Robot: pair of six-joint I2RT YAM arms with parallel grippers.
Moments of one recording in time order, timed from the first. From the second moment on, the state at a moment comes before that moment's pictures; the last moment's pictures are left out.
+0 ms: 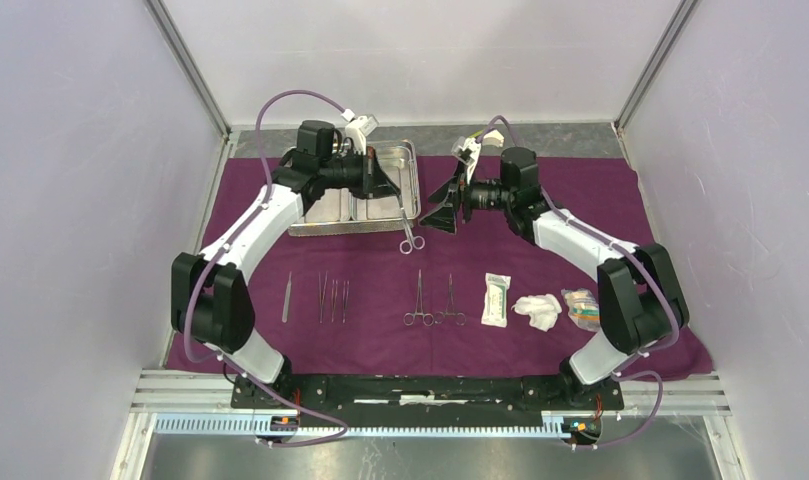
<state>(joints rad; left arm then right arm) -0.31 1.60 1.33 -0.31 0.74 -0.24 0.39 1.60 1.03 0.28 -0.95 0.10</state>
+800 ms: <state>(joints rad) -0.34 1.58 1.26 -0.18 0.83 -0.25 0.45 1.73 0.94 0.62 -1.13 0.36</state>
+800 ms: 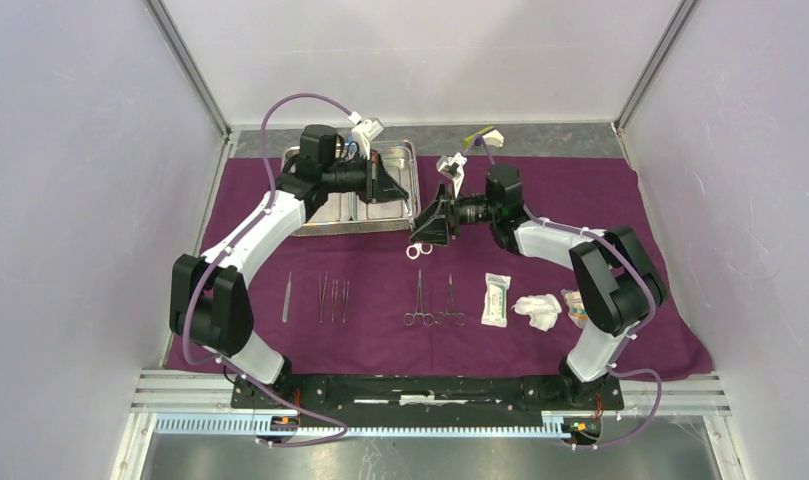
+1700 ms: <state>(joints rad) -0.34 1.58 1.26 -0.17 0.86 -0.26 0.45 1.78 0.92 0.72 -1.19 0.44</state>
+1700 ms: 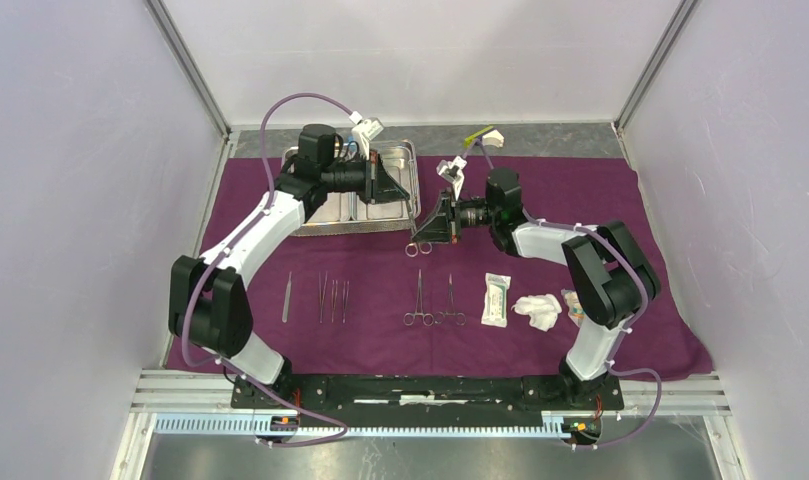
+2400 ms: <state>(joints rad) -0.33 1.55 1.29 -0.25 0.63 -0.23 0.44 1.78 1.11 0.24 -0.93 0.19</state>
